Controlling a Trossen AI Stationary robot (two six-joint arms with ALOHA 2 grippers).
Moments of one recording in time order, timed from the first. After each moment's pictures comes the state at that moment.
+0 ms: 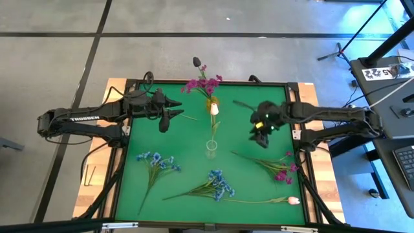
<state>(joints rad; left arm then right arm) 0.26 0.88 0.64 -0.02 -0.04 -0.13 -0.15 1.09 0.84 -0.74 -0.27 0.25</state>
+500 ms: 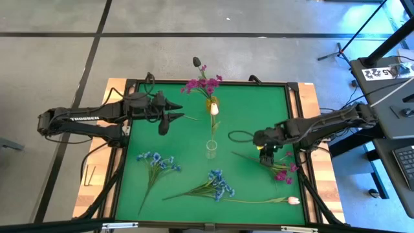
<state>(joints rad) 0.22 0.88 0.64 -0.03 -0.04 -0.13 0.21 1.20 0.84 -0.92 -0.12 0.52</state>
